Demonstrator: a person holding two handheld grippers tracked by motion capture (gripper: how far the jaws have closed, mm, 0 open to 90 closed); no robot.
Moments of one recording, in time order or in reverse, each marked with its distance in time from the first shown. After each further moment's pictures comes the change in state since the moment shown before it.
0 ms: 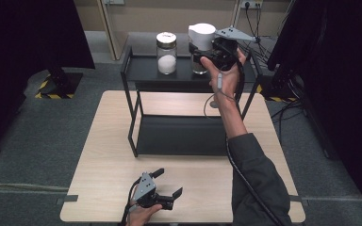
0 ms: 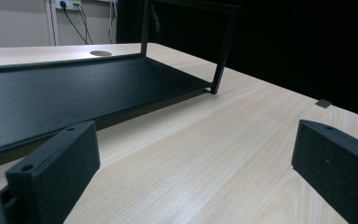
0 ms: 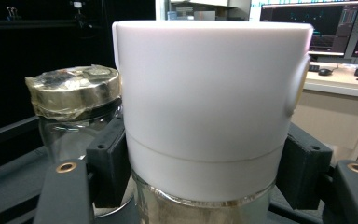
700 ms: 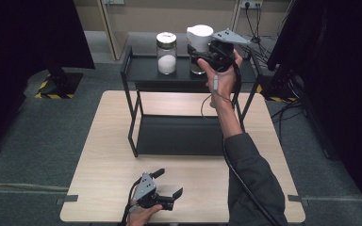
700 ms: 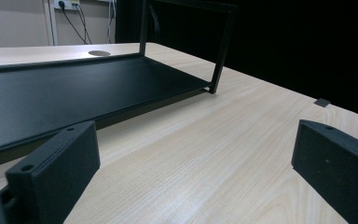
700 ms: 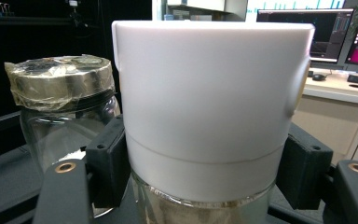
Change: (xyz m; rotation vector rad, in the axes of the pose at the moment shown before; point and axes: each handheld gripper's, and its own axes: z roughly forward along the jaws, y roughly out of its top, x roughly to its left) left arm 0.000 0.000 0.000 0.001 -0.004 0.000; right arm 0.002 -0.012 0.007 -0.022 -0.014 -0.020
